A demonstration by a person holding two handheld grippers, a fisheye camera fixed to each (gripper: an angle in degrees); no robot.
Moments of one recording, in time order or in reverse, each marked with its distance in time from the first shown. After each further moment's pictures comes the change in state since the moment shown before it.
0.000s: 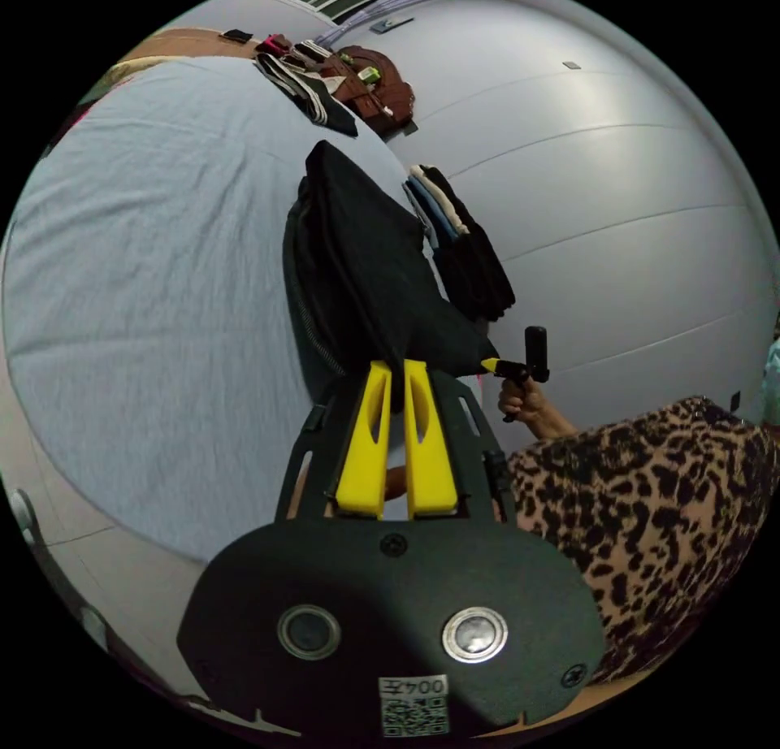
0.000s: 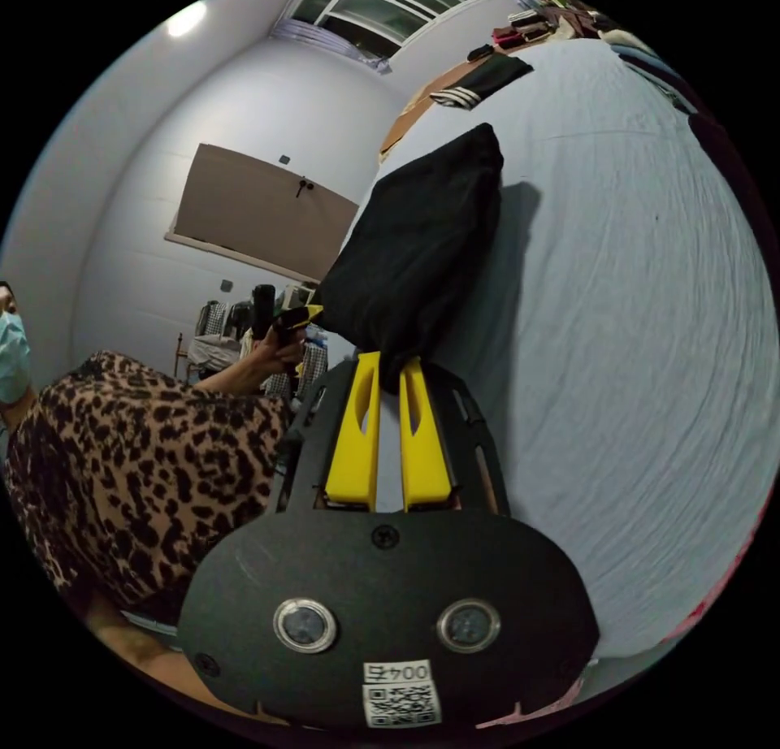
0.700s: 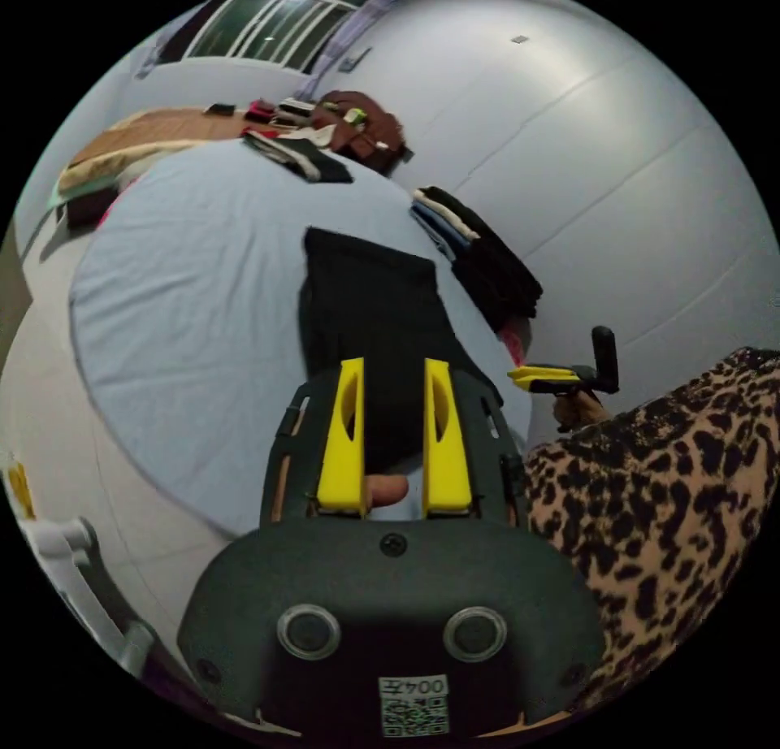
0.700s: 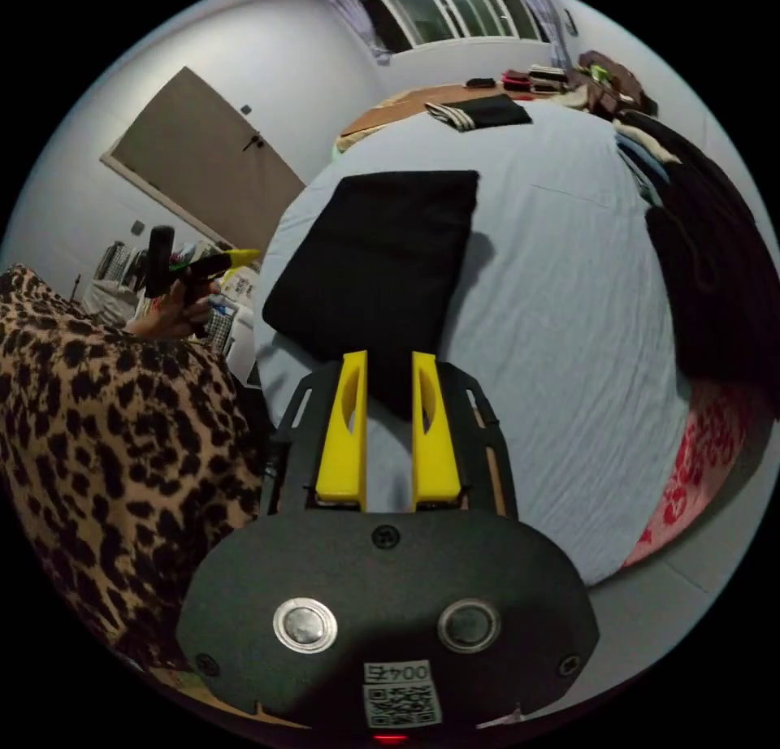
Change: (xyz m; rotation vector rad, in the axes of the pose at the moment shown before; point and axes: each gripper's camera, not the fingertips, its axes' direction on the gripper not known) left arm 0.096 0.022 0.058 0.108 -0.279 0.214; right arm -0.162 0.032 0.114 -0.014 0.469 -0.144
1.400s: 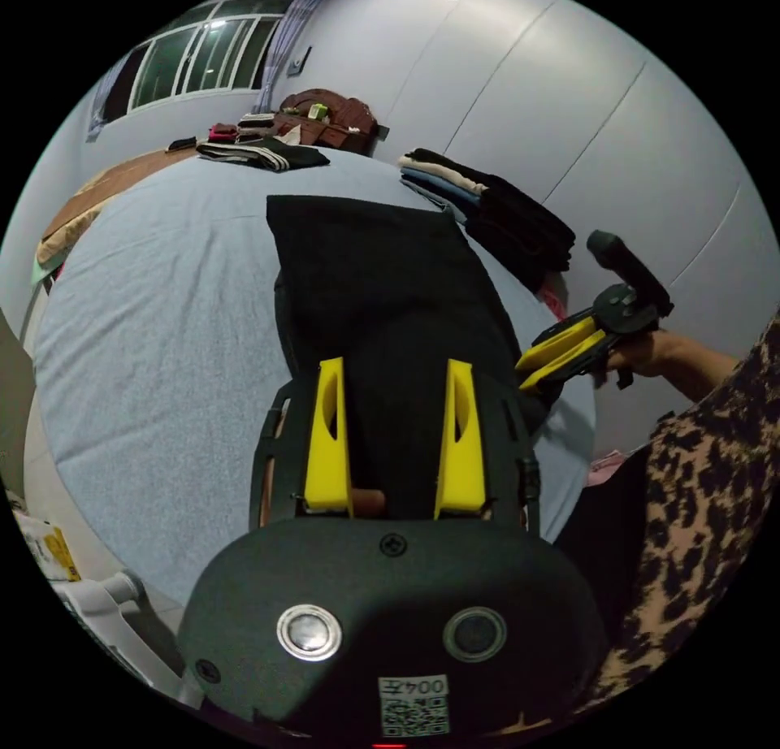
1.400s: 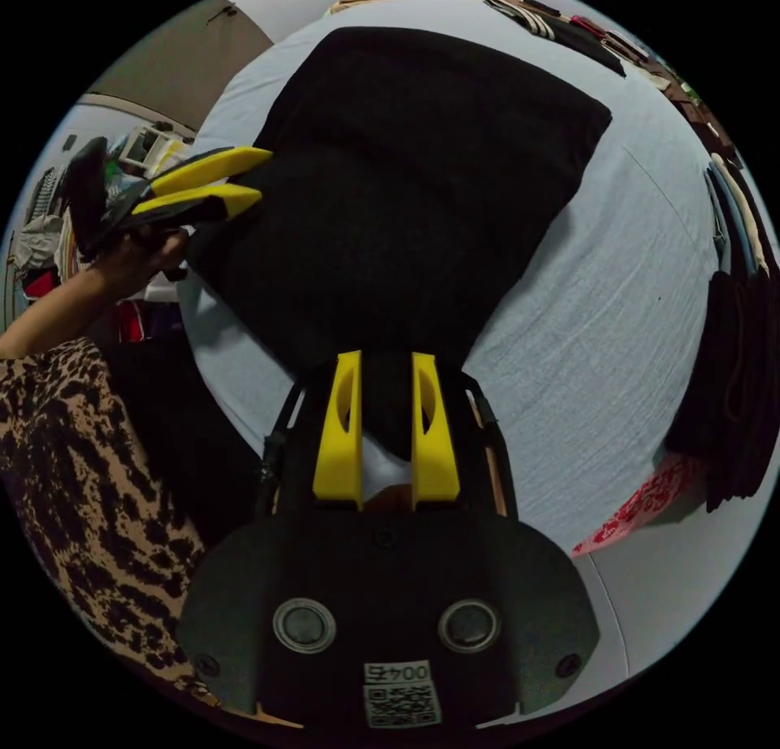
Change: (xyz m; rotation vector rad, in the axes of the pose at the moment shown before) left arm 0.001 0.022 0.112 0.001 -0.095 0.094; right arm -0.108 -0.116 0.228 -0.495 0.212 -0.087
